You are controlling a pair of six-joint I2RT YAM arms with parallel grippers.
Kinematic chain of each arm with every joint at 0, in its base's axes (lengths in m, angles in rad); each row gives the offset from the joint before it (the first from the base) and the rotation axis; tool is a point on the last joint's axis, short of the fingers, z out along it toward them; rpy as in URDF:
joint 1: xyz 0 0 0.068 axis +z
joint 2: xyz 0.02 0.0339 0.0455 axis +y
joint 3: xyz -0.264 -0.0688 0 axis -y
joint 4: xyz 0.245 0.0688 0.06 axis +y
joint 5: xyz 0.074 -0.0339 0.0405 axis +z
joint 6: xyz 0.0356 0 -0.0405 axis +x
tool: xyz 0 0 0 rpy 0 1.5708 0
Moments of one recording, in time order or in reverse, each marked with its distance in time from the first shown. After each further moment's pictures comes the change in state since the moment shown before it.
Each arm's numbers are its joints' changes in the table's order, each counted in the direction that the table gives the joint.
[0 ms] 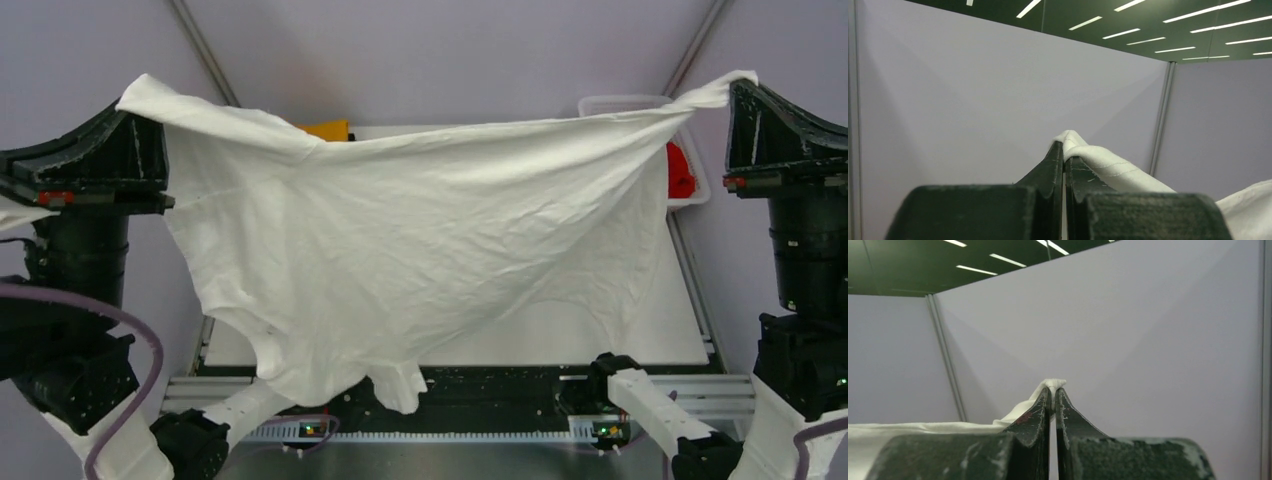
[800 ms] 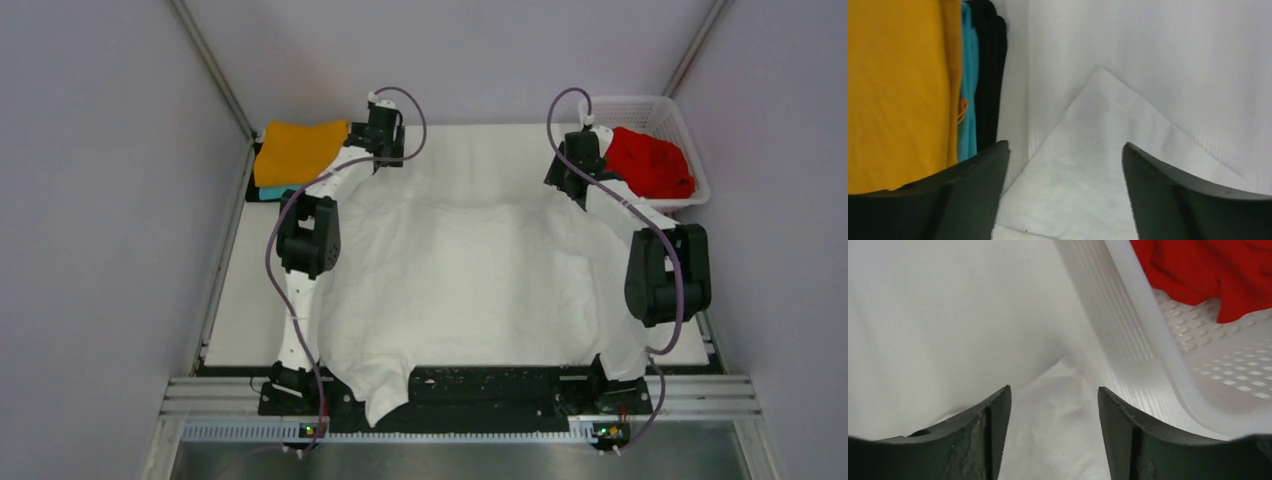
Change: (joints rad) left arm 0.115 1.310 -0.155 -0.038 0.332 0.023; right arm -0.043 0.816 -0.637 -0.136 -0.418 0.173
